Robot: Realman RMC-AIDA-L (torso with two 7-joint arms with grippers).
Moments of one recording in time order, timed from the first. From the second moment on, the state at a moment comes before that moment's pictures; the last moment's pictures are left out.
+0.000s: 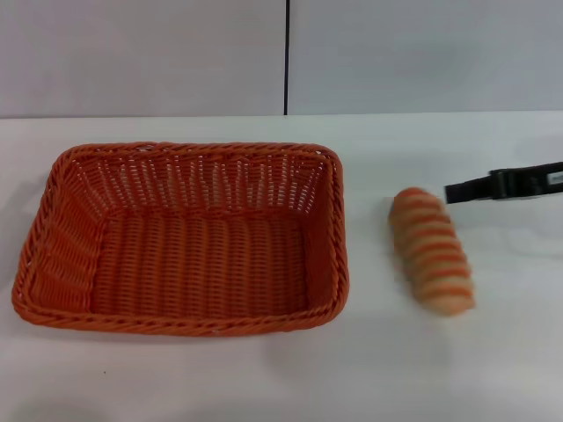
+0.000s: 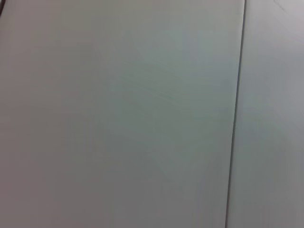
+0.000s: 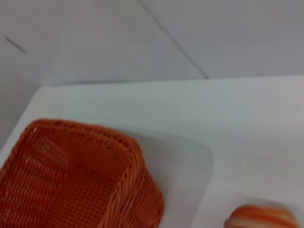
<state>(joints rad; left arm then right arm) -0.17 -2.06 0.32 0.52 1.50 1.82 -1.03 0.68 2.05 -0.53 -0.78 -2.45 -1.59 2.19</state>
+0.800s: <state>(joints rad) -0.19 -2.06 0.33 0.52 1.50 1.82 -1.04 0.62 2.03 -0.57 -0.79 -2.37 -1.59 2.22</state>
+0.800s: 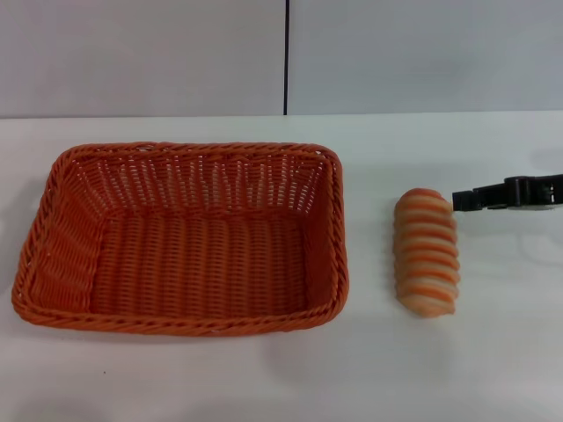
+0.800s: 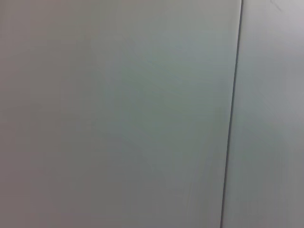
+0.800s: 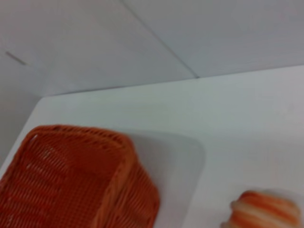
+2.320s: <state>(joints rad) -0.20 -2.06 0.32 0.49 1.49 1.82 -1.03 0.76 1.96 -0.78 -0.50 -2.39 -1.32 2.27</state>
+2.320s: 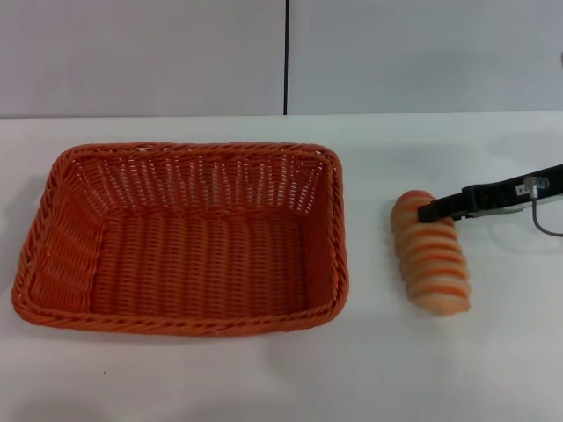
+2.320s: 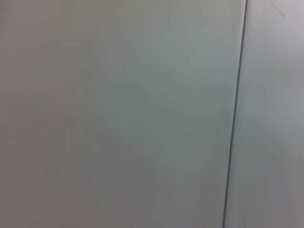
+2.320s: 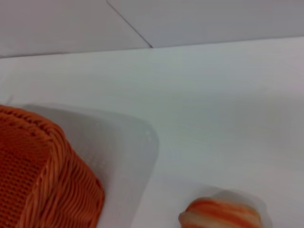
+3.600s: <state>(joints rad) -0.23 -2.06 0.32 0.50 1.49 1.77 -1.04 0.64 2.03 -0.77 -0.76 -2.34 -1.47 2.27</state>
